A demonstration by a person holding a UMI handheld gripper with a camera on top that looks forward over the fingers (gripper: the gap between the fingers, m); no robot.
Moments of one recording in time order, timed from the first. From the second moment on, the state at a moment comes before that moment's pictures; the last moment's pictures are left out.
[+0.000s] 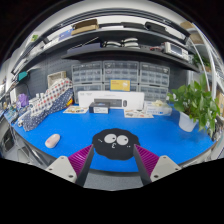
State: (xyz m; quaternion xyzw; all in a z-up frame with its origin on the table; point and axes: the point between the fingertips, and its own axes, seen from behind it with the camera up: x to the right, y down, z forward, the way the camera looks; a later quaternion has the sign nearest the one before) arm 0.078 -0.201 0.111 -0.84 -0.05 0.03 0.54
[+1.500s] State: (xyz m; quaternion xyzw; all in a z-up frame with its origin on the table) arm -0.238 -0.114 -0.016 -0.90 -0.09 0.04 0.42
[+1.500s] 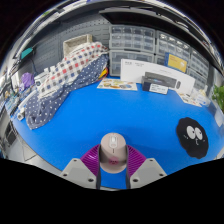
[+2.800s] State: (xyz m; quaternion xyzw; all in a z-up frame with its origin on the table) arm 0.076 -0.051 -0.012 -0.91 -0.01 -0.01 0.41
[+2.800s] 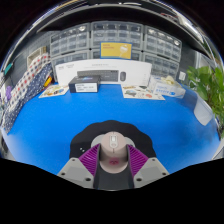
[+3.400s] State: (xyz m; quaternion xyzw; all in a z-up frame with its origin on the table) arm 0.056 -0.104 0.101 -0.89 0.01 -0.01 0.46
